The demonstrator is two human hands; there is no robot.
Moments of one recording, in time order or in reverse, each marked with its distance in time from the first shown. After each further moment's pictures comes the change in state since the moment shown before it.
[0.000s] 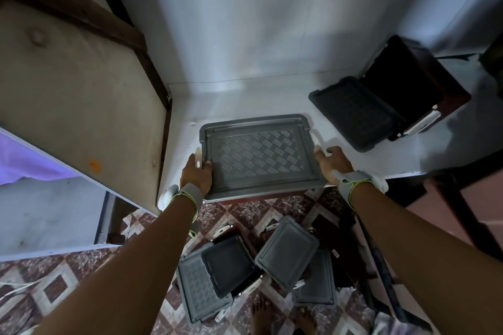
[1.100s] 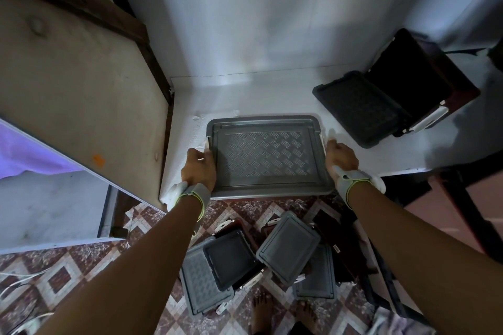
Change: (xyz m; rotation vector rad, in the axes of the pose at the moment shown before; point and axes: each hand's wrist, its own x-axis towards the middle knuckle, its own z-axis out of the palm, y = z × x) left_hand -0.017 0.009 0.002 0.087 0.180 -0.001; right_hand 0.012 -0.004 0.009 -0.086 0.158 -0.026
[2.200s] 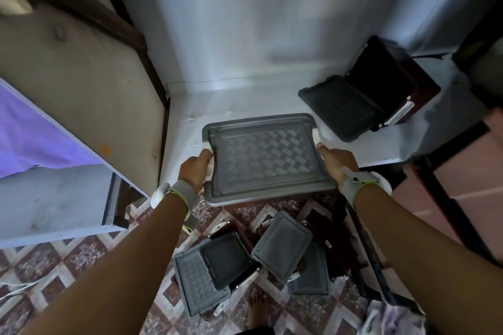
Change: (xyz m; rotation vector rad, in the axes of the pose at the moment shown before) left_hand -0.027 -0.008 -0.035 -0.337 -0.347 -0.105; right_hand -0.057 0.028 -0.044 0.091 -0.149 0.032
